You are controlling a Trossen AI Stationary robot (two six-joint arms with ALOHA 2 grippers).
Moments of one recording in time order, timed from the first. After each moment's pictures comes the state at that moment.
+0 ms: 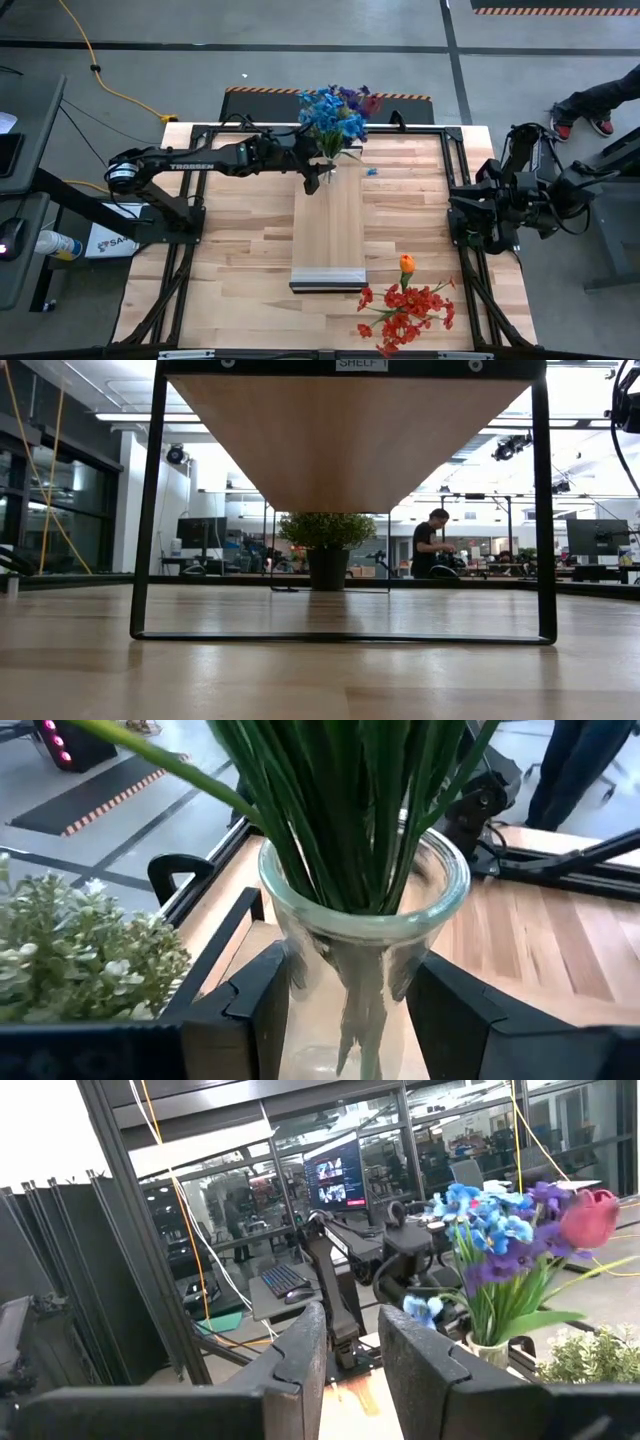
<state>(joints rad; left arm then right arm) 0.25 1.49 1.12 0.02 0.00 -0.01 1.14 0.76 1.00 0.20 1.30 -0.14</state>
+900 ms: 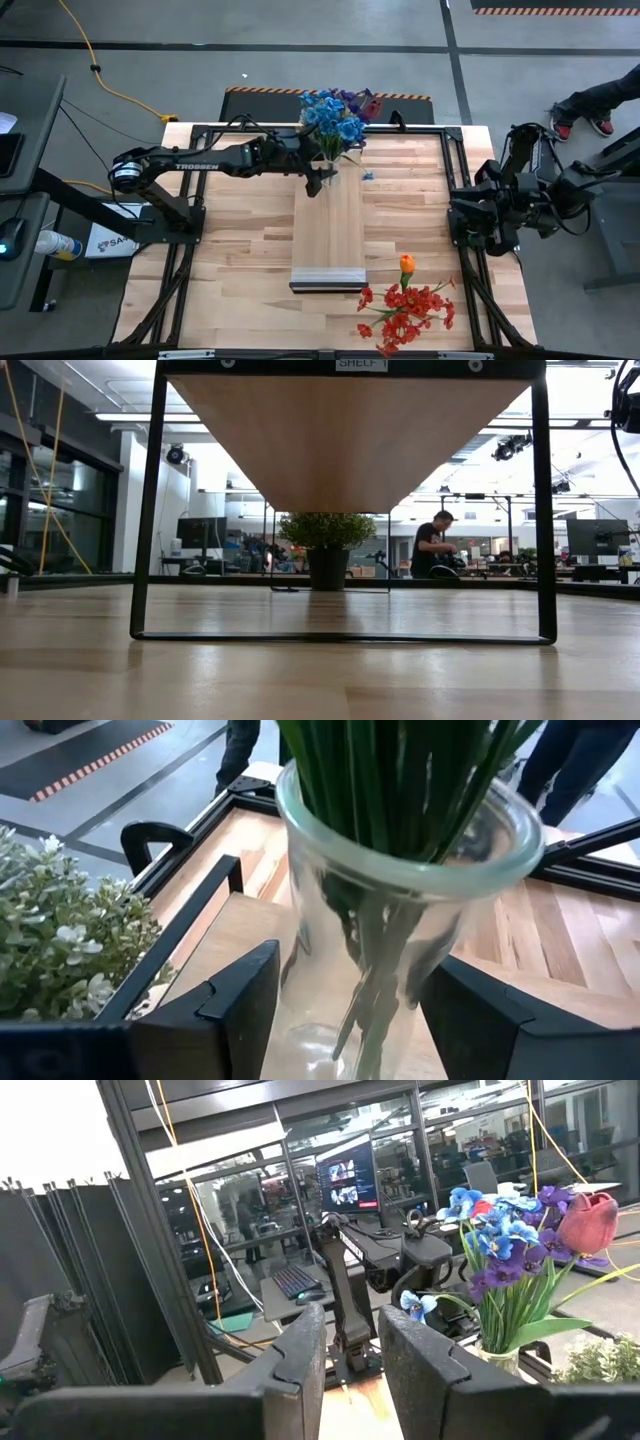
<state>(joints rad) 0.25 1.52 1.12 0.01 0.03 -0.08 1.14 0.76 1.00 0.20 1.27 -0.14</state>
